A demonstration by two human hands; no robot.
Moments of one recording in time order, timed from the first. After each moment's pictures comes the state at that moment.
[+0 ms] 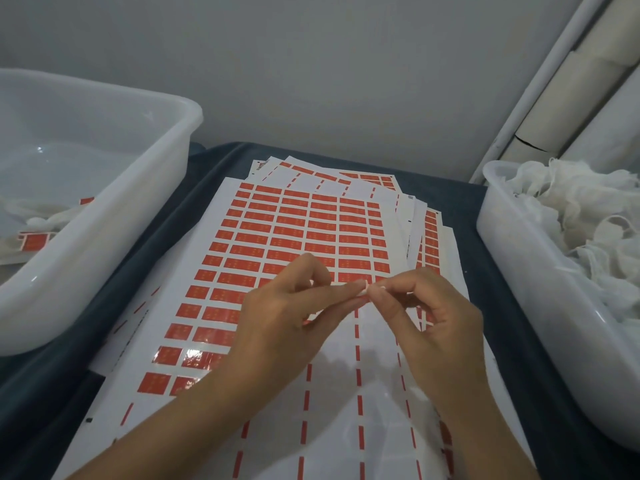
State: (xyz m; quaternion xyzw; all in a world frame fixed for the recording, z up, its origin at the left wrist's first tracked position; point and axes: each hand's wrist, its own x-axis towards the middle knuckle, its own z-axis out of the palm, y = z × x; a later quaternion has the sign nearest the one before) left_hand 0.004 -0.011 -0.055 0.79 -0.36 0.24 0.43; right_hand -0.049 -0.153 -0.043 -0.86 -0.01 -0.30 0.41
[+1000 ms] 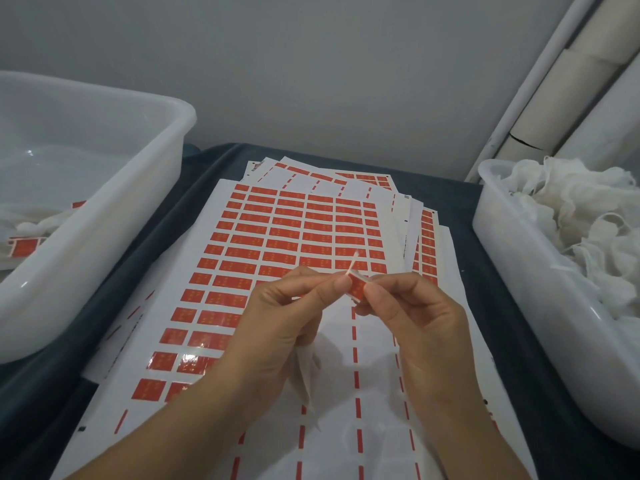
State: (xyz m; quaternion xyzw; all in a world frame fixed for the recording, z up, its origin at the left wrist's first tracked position) left_hand -0.006 -0.015 -0.038 0.60 -0.07 -0.17 0.78; right_hand -0.050 -0.142 -0.043 -0.71 0.05 -0.22 0.66
